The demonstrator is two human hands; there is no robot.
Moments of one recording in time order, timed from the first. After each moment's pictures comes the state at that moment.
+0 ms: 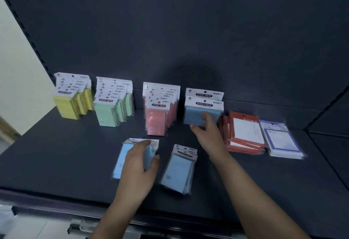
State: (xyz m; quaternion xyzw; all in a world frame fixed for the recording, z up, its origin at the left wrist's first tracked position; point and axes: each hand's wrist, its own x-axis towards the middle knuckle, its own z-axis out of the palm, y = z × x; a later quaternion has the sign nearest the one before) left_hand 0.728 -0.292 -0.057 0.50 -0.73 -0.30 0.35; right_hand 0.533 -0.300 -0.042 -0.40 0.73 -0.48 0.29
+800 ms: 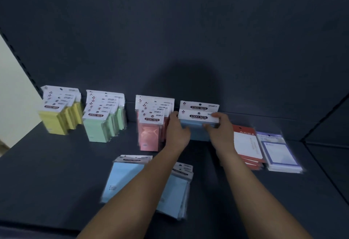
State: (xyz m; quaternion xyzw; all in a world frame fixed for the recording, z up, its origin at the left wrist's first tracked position) left_hand 0.586 -0.383 -0.039 0.46 -0.66 -0.49 0.35; right_hand 0.479 -0.332 -0.041 -0.34 0.73 -0.56 0.17
